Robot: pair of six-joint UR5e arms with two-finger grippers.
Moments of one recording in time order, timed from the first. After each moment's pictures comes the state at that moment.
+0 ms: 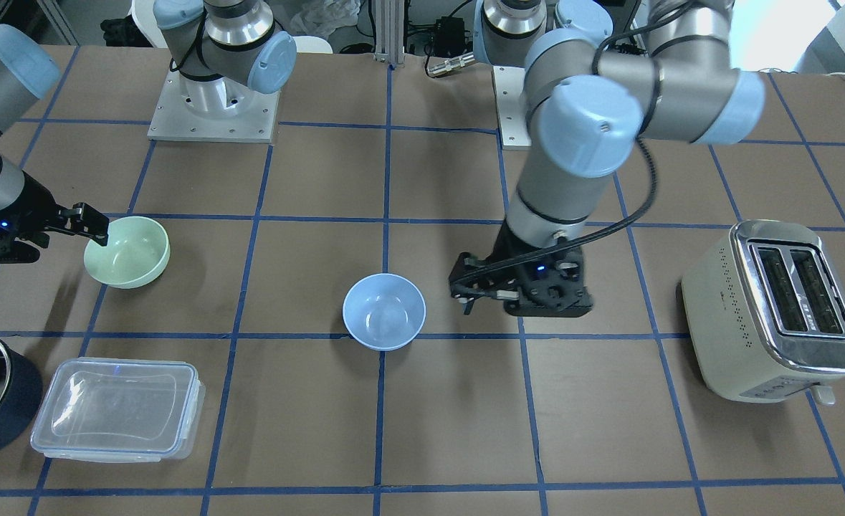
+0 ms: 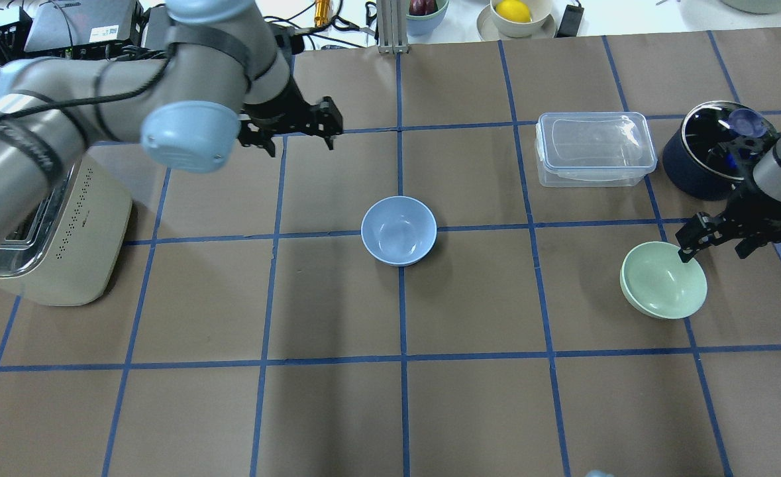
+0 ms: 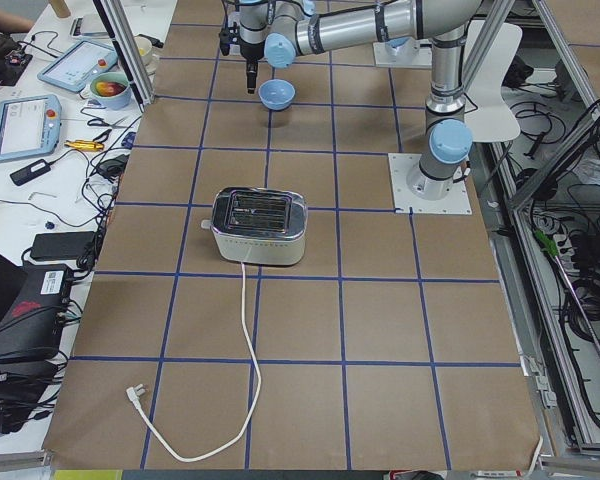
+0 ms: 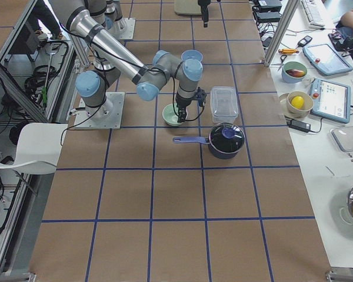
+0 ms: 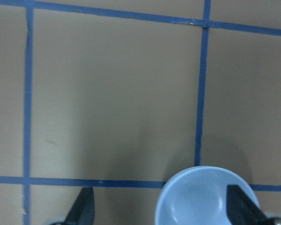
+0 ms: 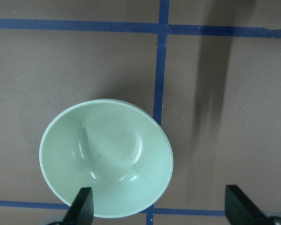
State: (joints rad) left arm -1.65 -1.80 -1.60 -1.20 1.50 -0.10; right arm 1.05 -1.46 2.07 -2.07 -1.63 -0.57
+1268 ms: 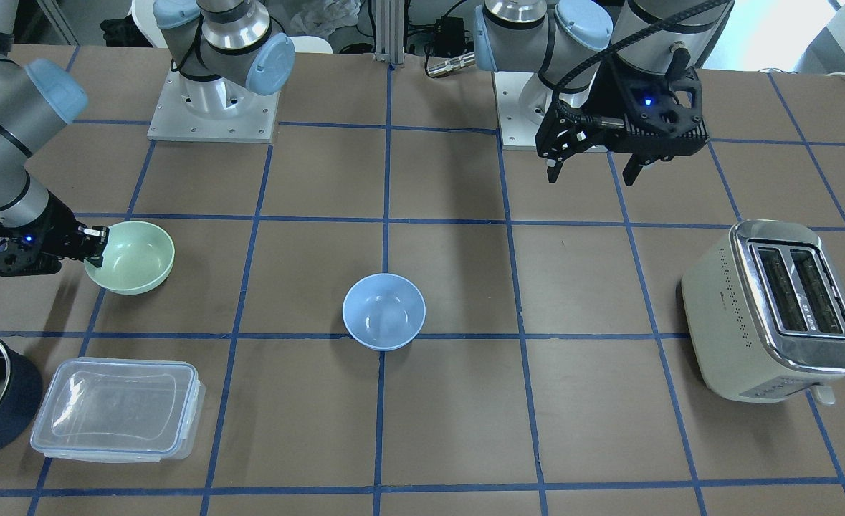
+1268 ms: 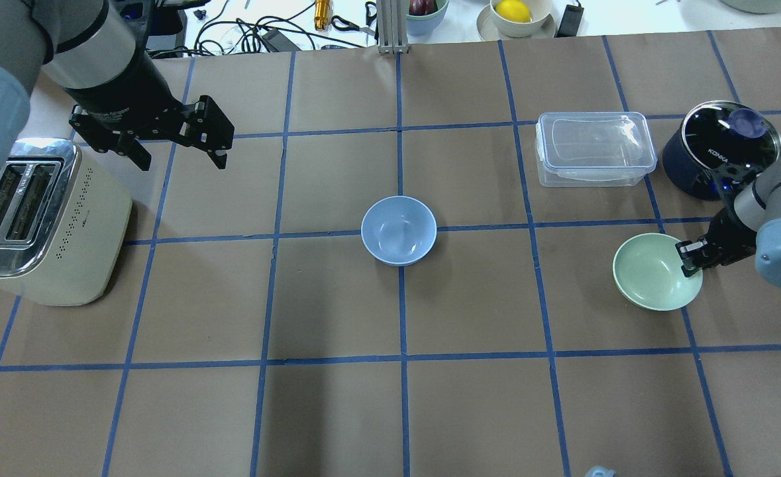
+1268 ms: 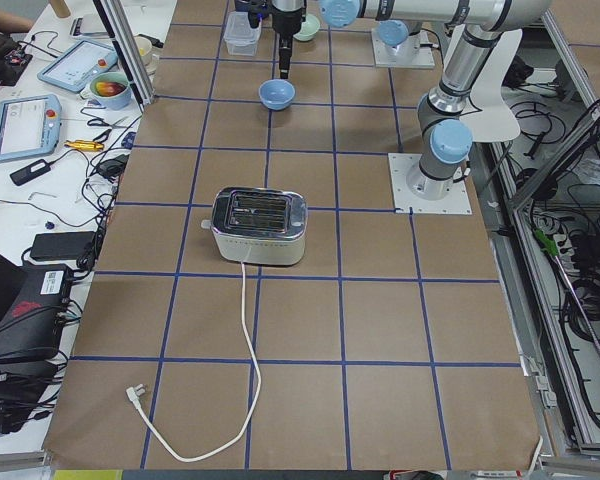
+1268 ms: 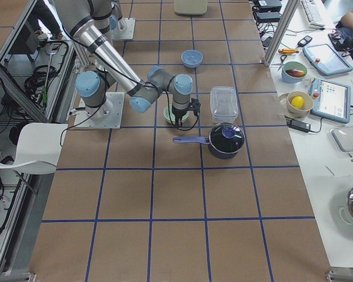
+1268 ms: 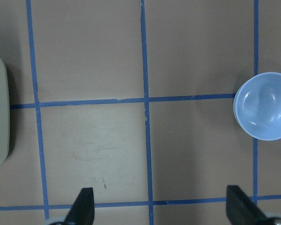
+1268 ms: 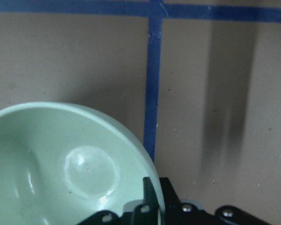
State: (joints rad) left arm -1.57 -1.53 -1.58 -1.55 1.58 0.02; right arm 1.05 -1.42 2.11 -2.19 -1.58 -0.60
